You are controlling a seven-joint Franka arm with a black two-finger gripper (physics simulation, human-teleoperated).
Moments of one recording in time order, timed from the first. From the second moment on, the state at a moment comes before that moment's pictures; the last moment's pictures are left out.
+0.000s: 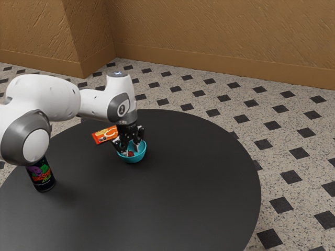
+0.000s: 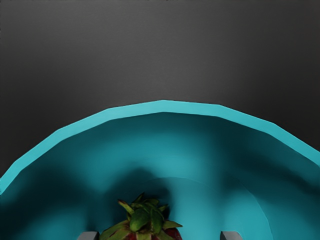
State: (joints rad) arm -0.08 0.66 0.17 -1.57 -0.10 2.18 -1.15
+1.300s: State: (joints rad) arm -0.27 0.49 0.19 -1.62 -0.08 2.12 -1.16
